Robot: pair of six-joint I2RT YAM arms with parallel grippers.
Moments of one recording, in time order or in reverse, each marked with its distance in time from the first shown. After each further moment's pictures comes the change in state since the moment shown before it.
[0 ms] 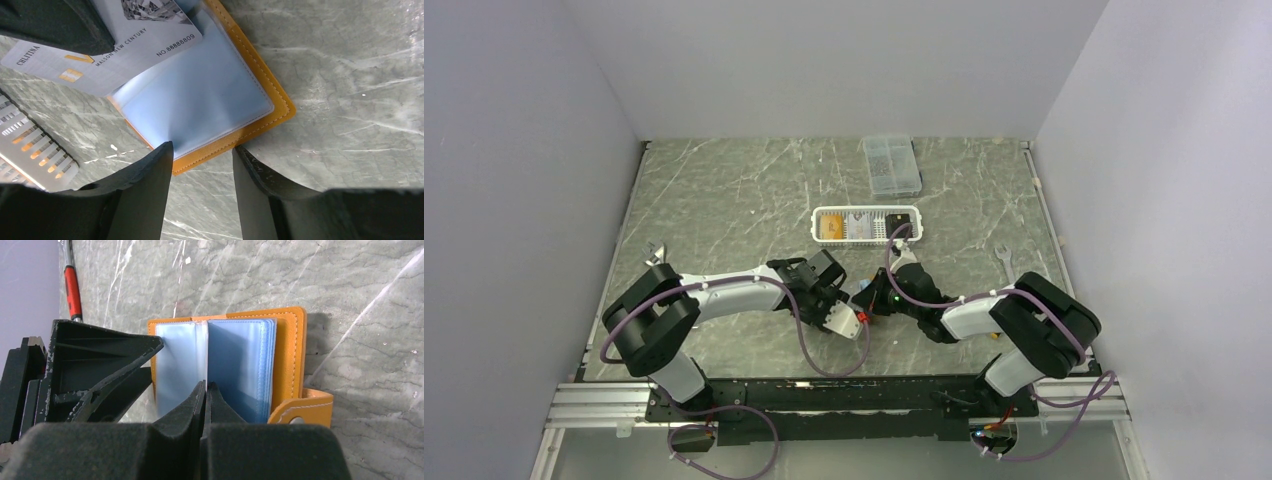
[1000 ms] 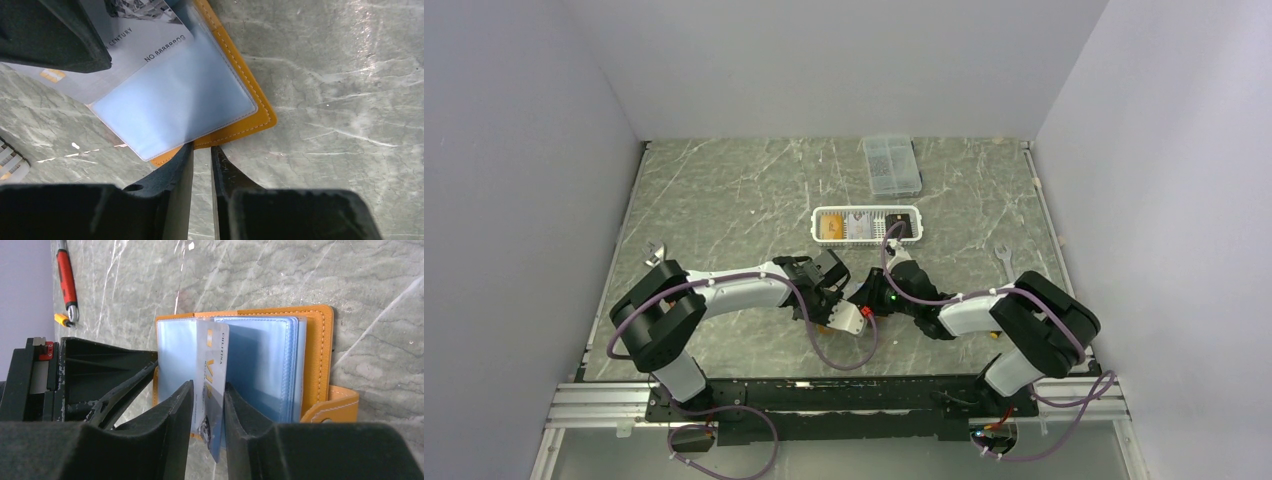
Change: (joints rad) left arm -0.008 0.037 0.054 -0.100 0.014 -0.162; right arm 0.007 0.009 0.039 -0.071 -0.034 -0.015
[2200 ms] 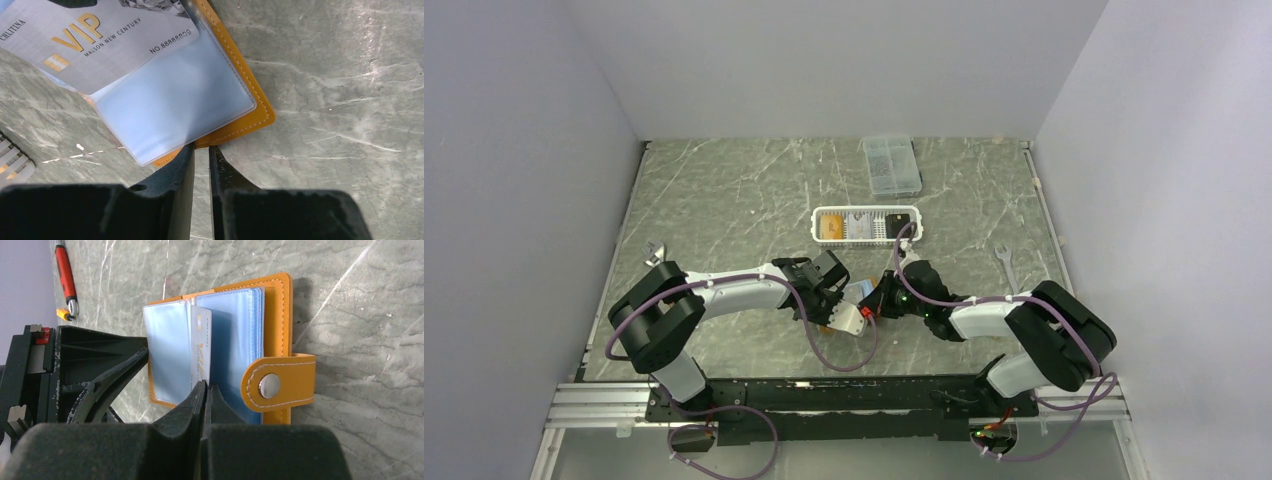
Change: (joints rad) left arm -0.003 -0.008 -0.016 0.031 0.000 0.001; right arm -0.066 -0.094 -0.048 -0.079 -0.070 -0.003
